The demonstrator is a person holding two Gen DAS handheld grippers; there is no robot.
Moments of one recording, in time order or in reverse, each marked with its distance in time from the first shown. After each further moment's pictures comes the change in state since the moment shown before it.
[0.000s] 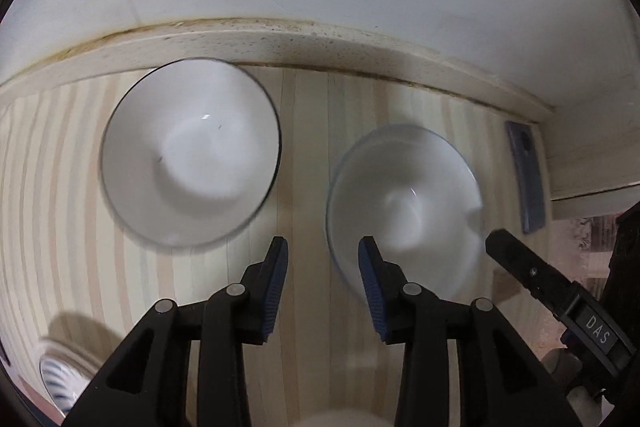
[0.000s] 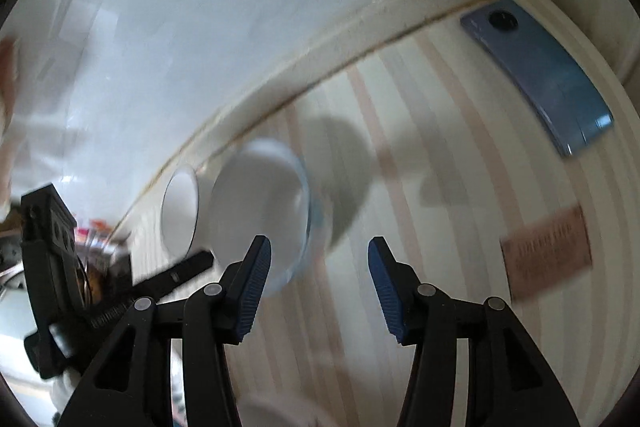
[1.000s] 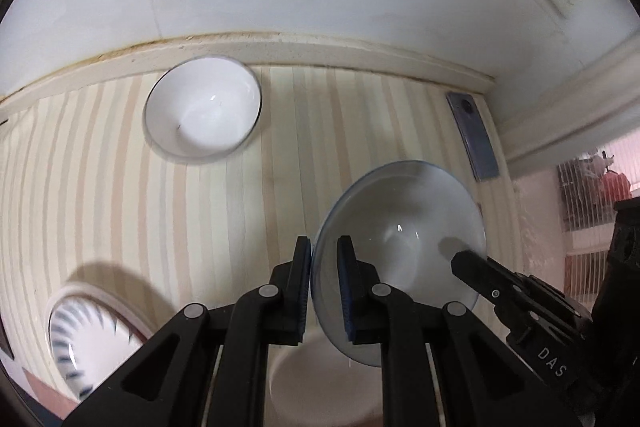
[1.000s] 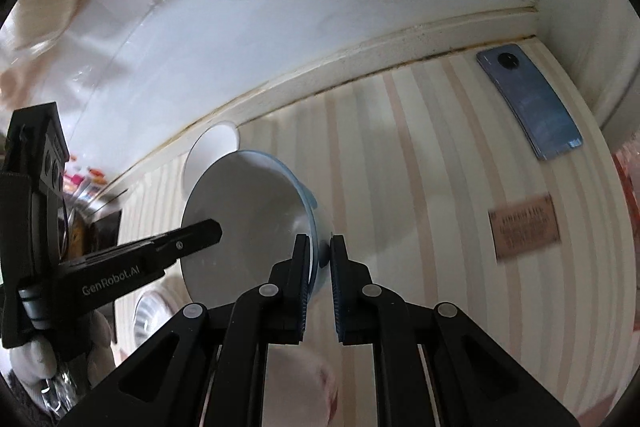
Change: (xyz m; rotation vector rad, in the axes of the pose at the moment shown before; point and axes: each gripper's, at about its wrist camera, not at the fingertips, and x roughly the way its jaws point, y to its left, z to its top) left arm -0.085 -0.016 -0.087 0.087 -0.069 -0.052; right arm -0.075 0.046 -0.086 -0.202 -0.028 -0.046
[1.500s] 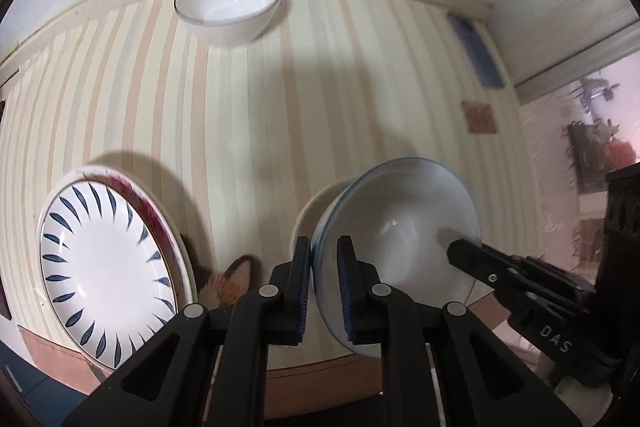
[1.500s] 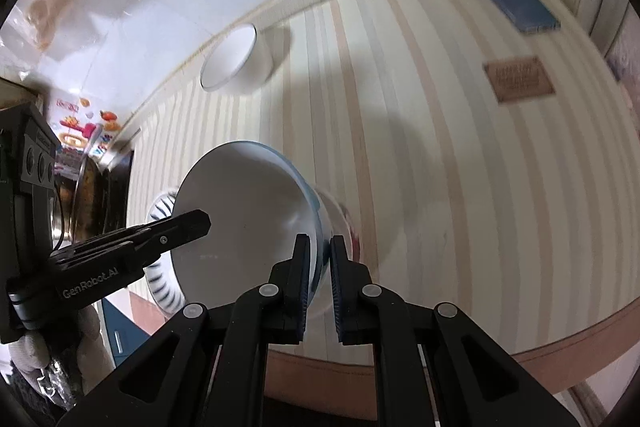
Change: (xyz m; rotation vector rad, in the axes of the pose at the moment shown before) left arm 0.009 0.008 -0.084 0.031 0.132 0.039; right arm -0.001 -0.002 -0.107 0.036 0.159 0.029
